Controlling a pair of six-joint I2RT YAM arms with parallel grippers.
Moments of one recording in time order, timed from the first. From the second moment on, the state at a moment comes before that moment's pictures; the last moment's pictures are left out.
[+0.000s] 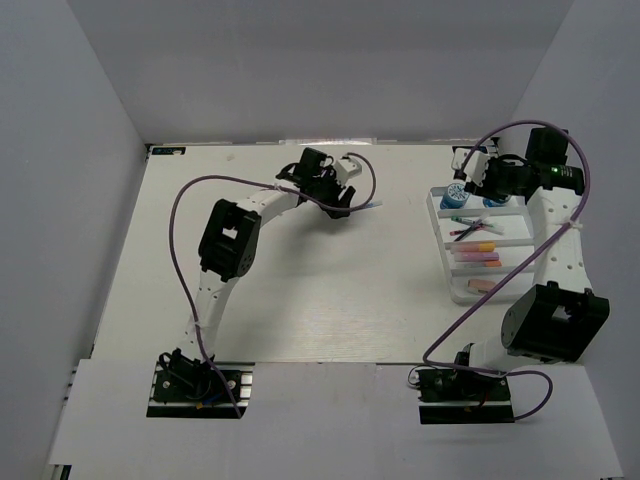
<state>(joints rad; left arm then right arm) -0.50 2.40 1.92 -0.28 0.48 0.32 -0.20 1.47 1.51 -0.89 -0.63 -1.52</state>
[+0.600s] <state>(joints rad) -0.55 2.44 1.94 -0.27 0.40 0.38 -0.20 1.38 1.43 -0.93 -0.67 -1.56</state>
